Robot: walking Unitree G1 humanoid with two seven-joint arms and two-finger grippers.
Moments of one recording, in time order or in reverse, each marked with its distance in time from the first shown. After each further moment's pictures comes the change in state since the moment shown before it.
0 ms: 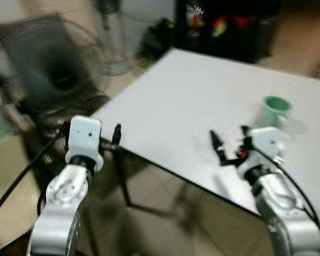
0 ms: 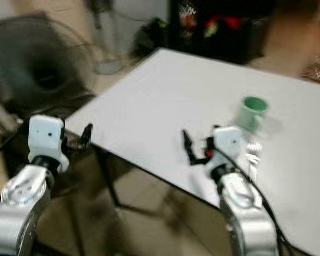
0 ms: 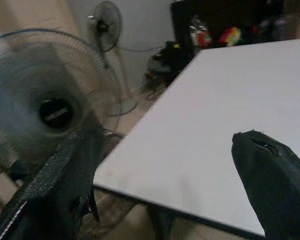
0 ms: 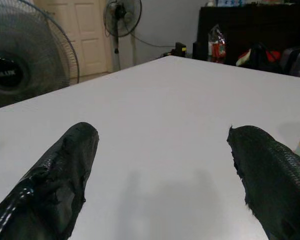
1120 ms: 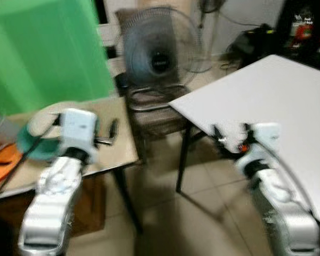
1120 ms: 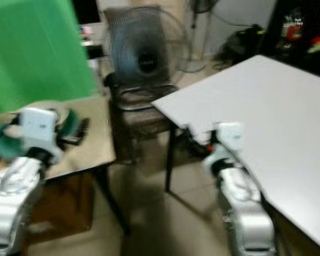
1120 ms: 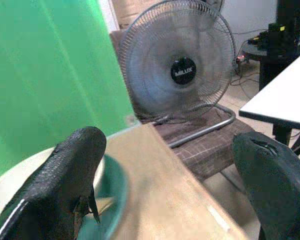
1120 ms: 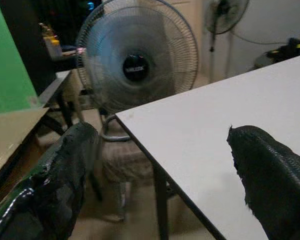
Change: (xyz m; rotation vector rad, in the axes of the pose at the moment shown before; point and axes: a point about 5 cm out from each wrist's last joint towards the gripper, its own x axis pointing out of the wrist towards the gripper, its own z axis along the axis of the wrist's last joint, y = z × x) left arm 0.010 0.008 0.006 0.003 -0.012 -0.054; right arm 0.008 -0.006 0.002 0.079 -0.007 -0.056
